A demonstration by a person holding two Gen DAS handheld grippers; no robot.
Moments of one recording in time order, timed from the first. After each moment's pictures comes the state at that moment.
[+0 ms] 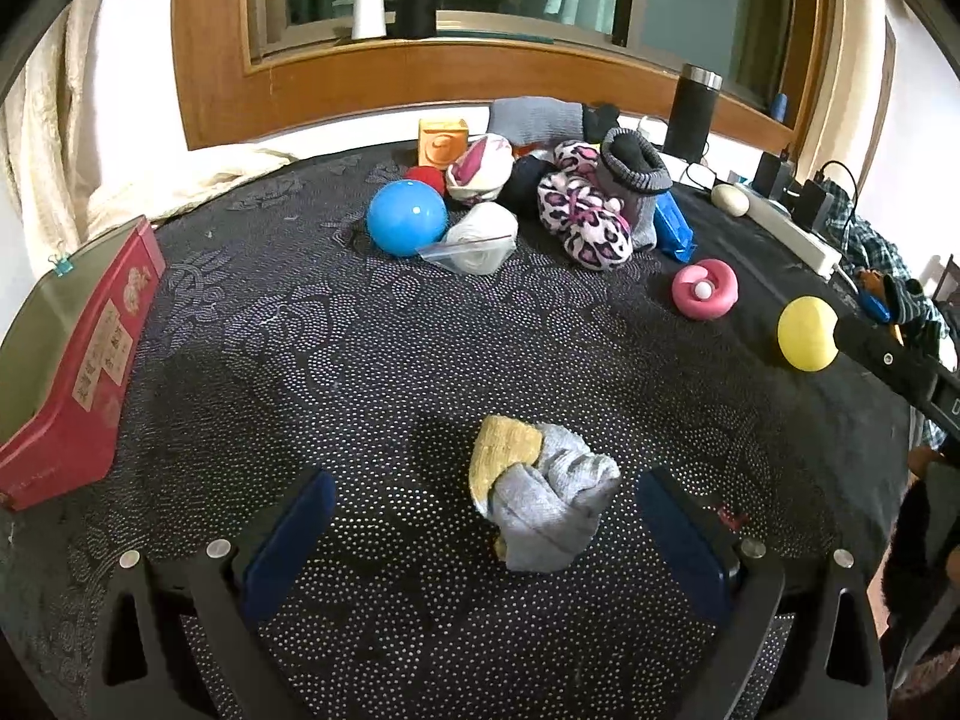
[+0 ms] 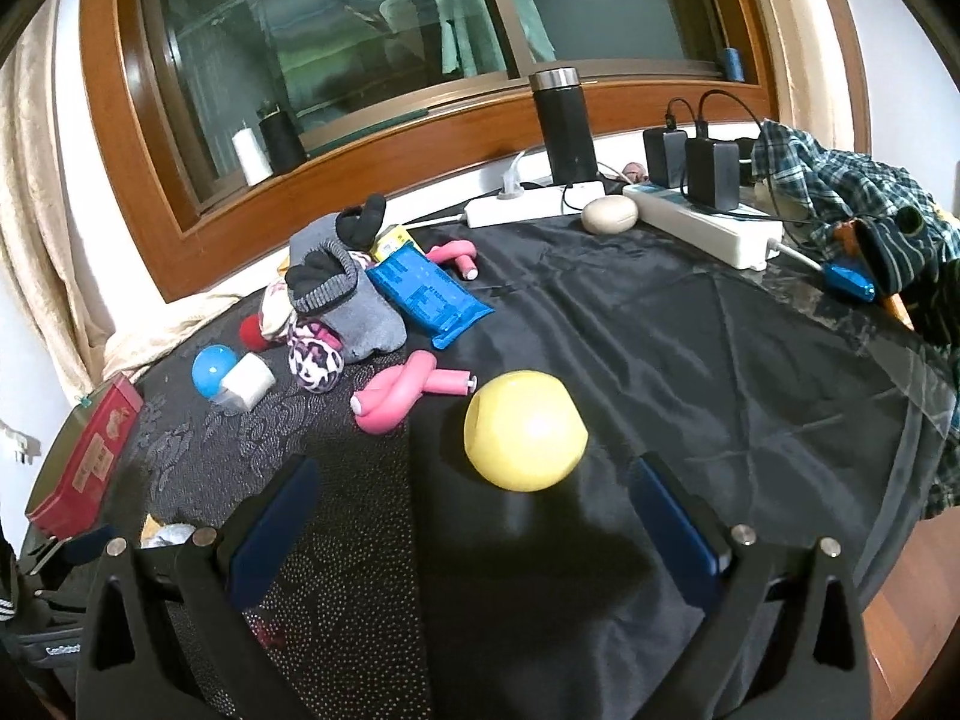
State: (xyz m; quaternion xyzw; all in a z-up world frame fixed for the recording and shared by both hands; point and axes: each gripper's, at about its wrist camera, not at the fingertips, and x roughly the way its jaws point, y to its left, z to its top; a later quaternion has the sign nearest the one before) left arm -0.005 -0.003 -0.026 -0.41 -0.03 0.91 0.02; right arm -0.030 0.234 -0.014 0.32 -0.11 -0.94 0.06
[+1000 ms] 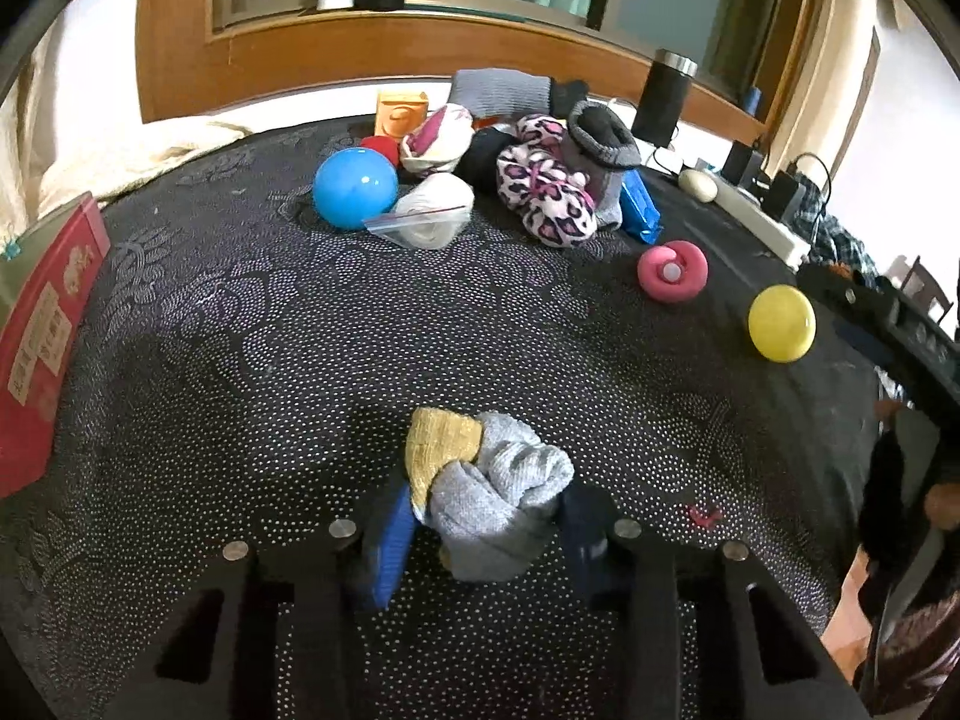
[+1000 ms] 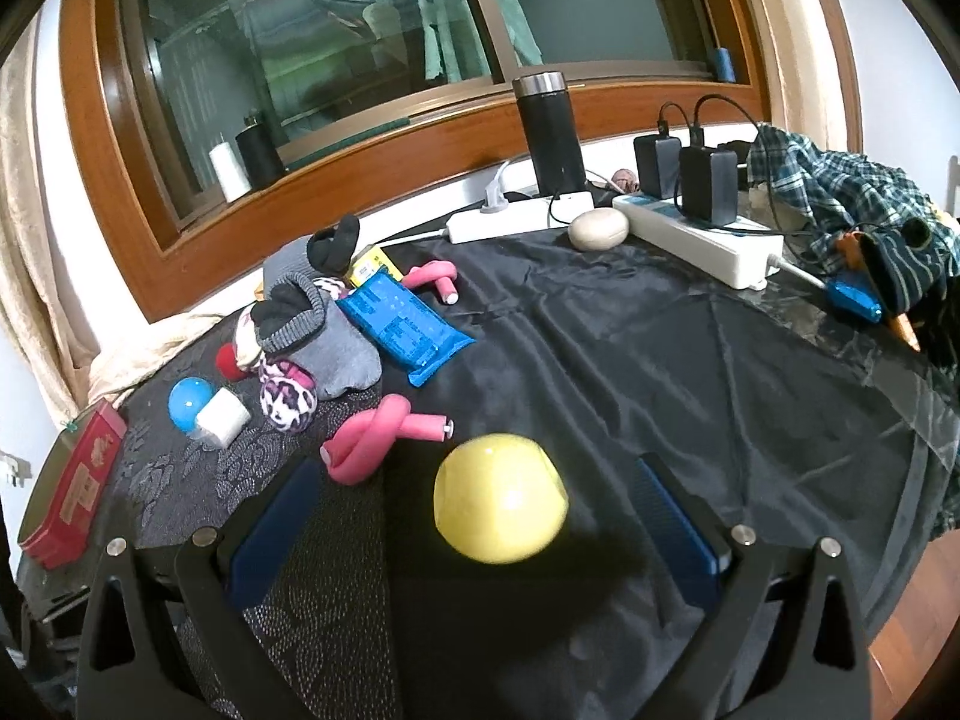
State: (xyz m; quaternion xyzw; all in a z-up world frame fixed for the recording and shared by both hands) left arm -0.018 -0.007 -0.032 -0.43 -0.06 0.90 0.07; right arm -0.060 0.247 -0.012 0.32 -0.12 -0.94 0.05
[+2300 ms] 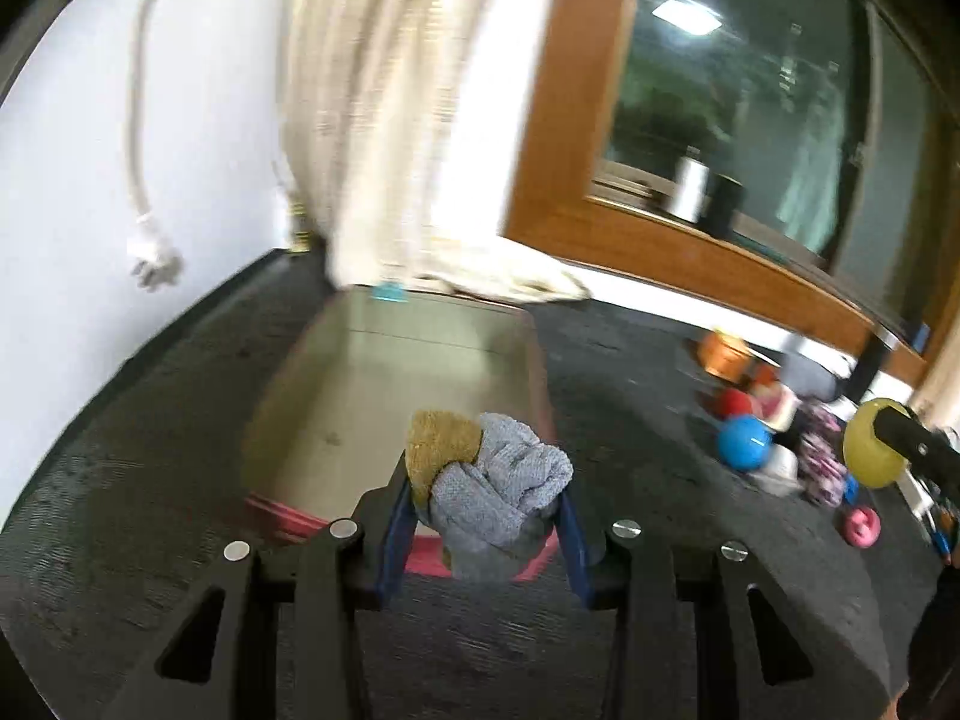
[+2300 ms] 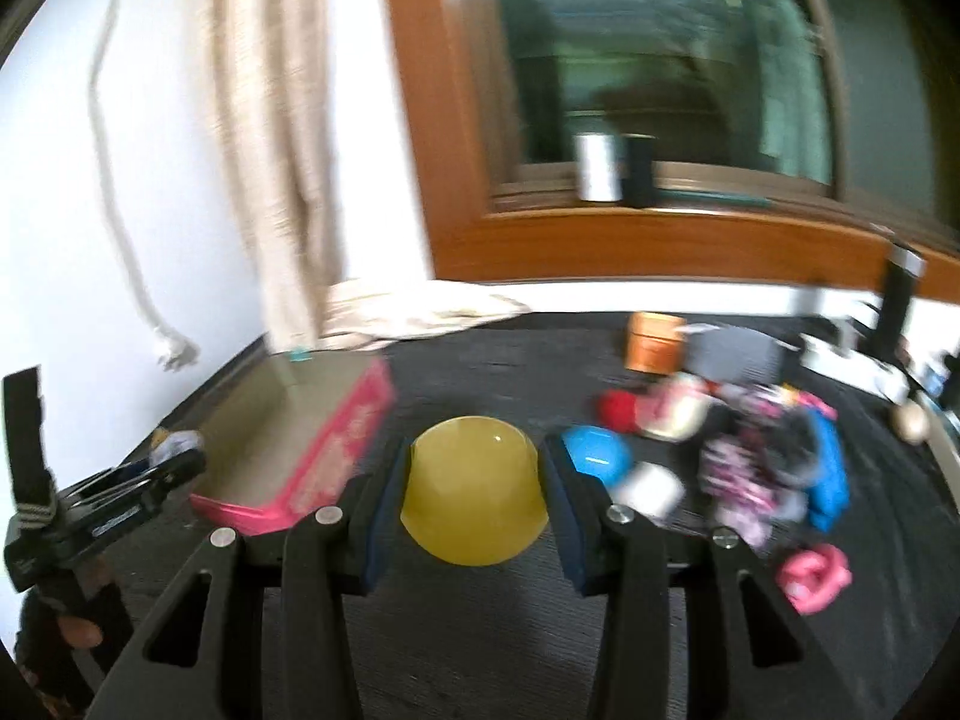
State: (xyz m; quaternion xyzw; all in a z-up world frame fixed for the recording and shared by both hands) left arm 0.076 -0.248 0.038 -0.27 -0.16 0.93 -0.19; right arm -0.037 -0.020 0.082 0.26 0.02 -0.91 0.31
